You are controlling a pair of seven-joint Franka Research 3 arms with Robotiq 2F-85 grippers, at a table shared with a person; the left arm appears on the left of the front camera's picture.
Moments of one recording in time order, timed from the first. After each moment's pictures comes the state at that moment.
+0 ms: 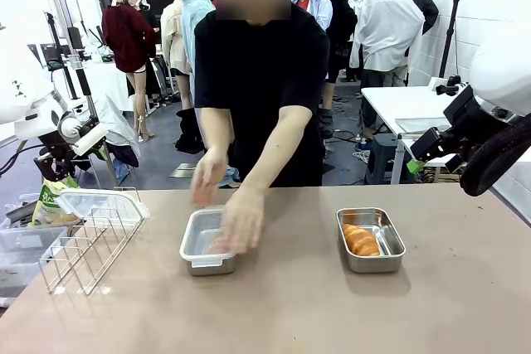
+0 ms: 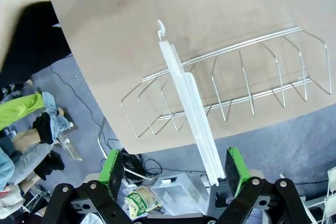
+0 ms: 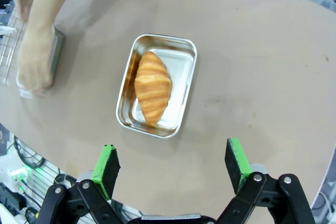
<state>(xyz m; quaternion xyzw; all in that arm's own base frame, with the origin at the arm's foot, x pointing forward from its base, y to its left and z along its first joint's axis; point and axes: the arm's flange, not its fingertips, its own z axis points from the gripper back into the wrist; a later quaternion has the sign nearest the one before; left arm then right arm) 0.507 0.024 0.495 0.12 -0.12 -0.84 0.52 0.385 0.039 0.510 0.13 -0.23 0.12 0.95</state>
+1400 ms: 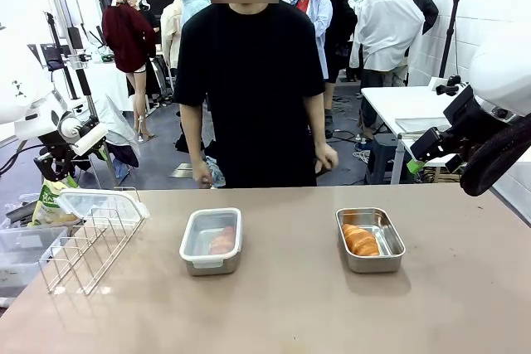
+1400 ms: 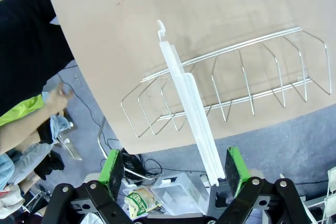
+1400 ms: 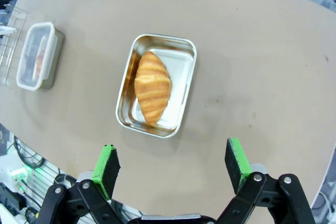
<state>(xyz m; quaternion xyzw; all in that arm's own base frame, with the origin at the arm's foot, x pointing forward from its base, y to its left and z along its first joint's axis) 0.507 0.024 0.495 0.12 -0.12 -0.84 0.52 0.385 0.039 0.510 0.13 -0.23 0.12 0.95</state>
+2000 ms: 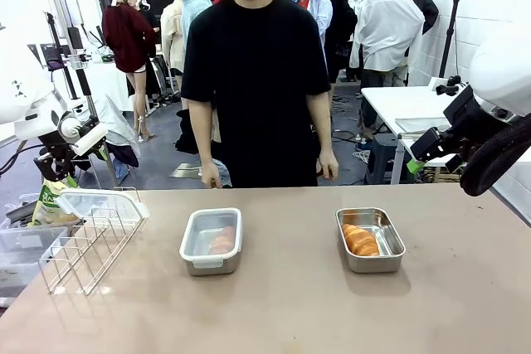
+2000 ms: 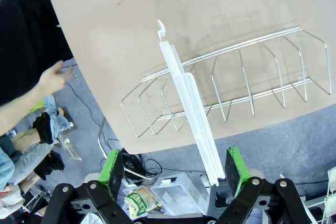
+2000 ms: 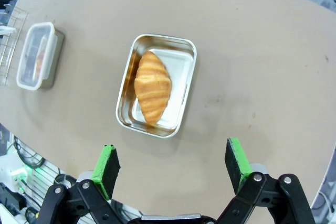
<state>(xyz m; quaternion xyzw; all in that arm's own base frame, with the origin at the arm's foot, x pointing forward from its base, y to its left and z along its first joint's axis) 0.507 0.024 0.495 0.12 -0.12 -0.84 0.52 0.385 0.039 0.510 0.13 -0.23 0.12 0.95</state>
